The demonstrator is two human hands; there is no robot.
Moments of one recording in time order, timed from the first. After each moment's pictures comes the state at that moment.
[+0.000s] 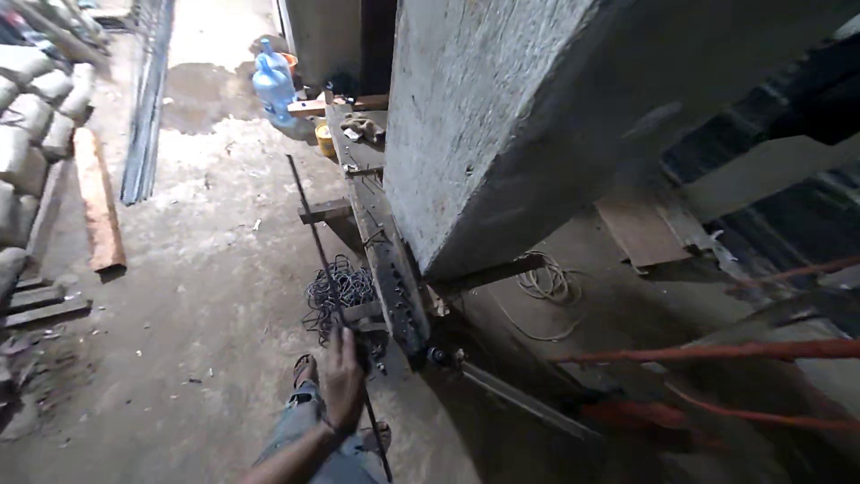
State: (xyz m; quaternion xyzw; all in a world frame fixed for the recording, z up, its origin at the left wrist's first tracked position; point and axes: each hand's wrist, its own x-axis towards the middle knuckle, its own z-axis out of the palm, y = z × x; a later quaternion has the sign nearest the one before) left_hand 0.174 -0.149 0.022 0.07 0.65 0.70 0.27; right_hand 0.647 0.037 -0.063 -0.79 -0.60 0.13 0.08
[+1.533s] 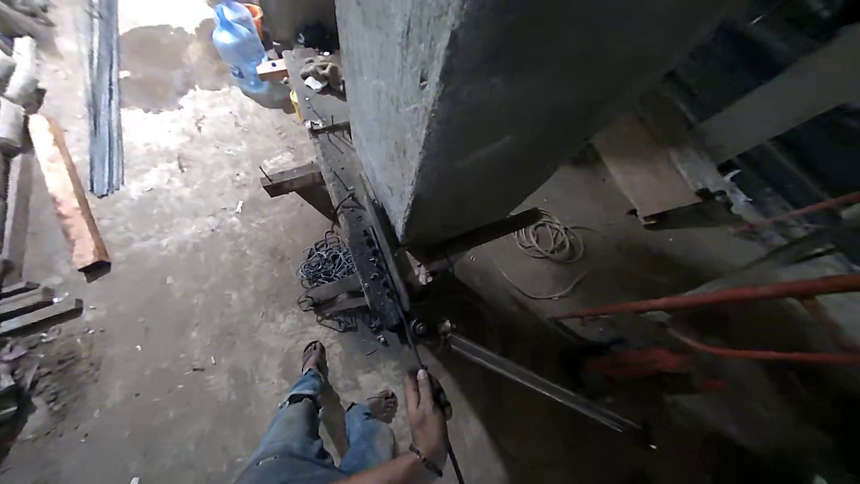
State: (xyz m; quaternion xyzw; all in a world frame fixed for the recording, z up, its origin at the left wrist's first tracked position) left_hand 0.359 -0.112 -0.040 -0.15 0.52 0.71 0.45; right_hand 0.704 0.043 -0.030 -0.70 -0.69 0.10 -0.15
